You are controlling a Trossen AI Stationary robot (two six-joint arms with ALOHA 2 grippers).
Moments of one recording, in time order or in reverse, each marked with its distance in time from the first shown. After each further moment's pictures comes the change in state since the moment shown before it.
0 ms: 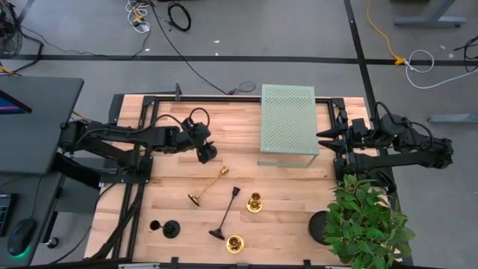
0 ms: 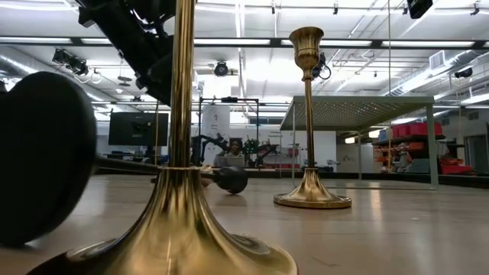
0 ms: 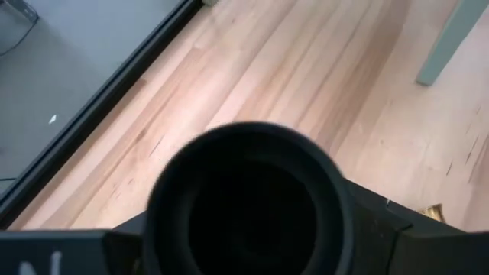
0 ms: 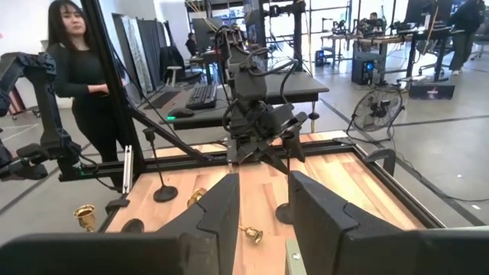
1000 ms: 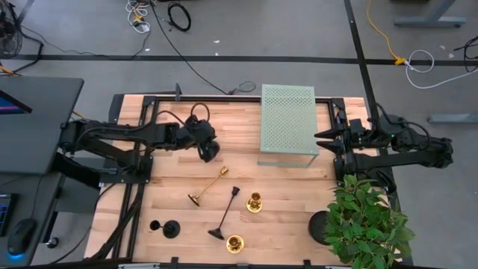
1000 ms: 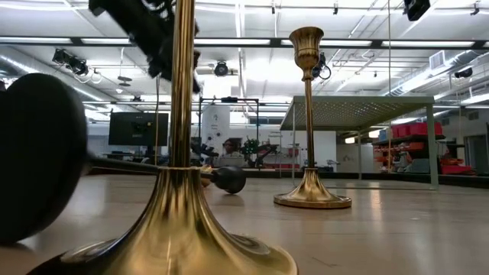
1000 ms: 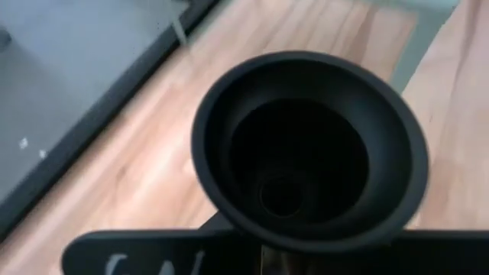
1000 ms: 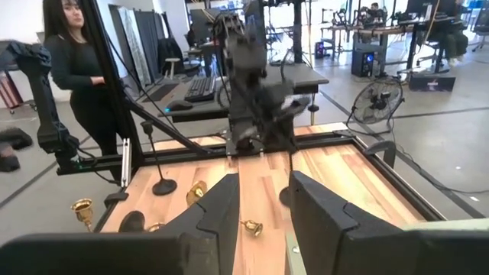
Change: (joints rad) left arm 0.007 0.001 0.114 0.004 0.064 0.053; right arm 0.000 0.028 0.000 -0.007 0.001 0.004
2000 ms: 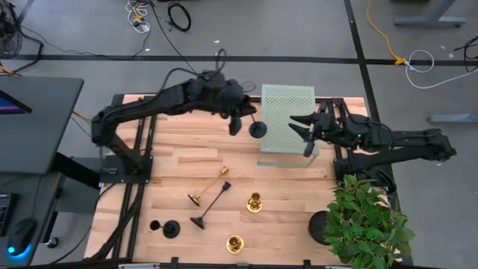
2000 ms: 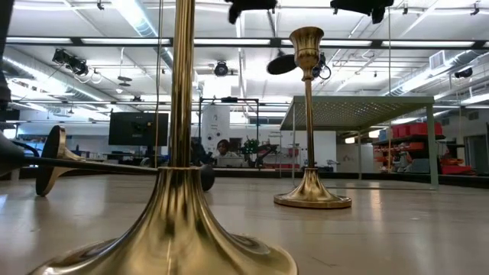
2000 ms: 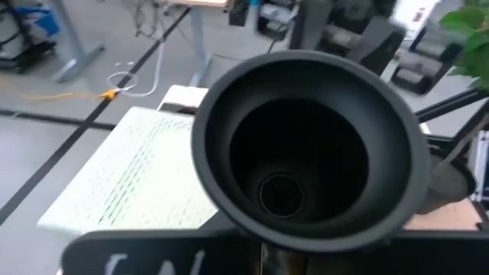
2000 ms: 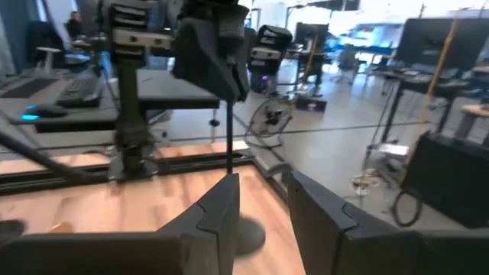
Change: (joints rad) left arm 0.167 0.400 0.832 -0.093 0.546 0.208; right arm -0.015 0.357 0.000 0.413 0.353 -0.180
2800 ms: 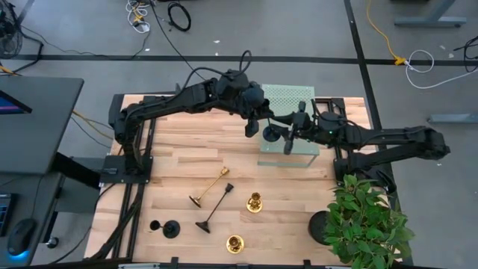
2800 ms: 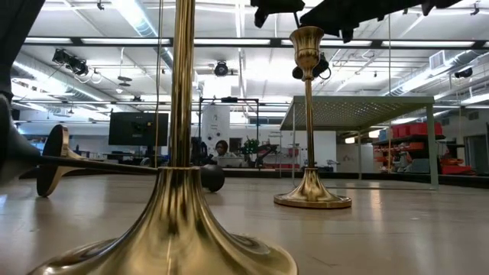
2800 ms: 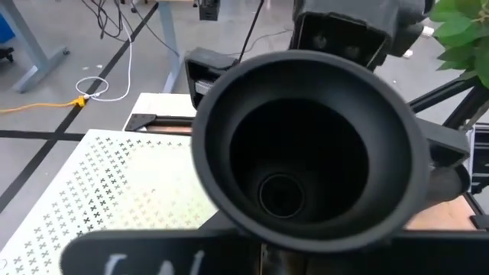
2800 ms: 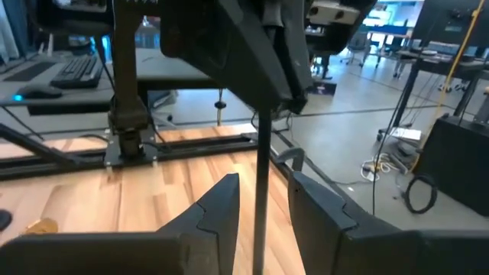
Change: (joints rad) left arm -0.012 0.196 0.221 -0.056 0.061 0.055; right arm -0.094 0.243 0.000 0.182 -0.119 0.027
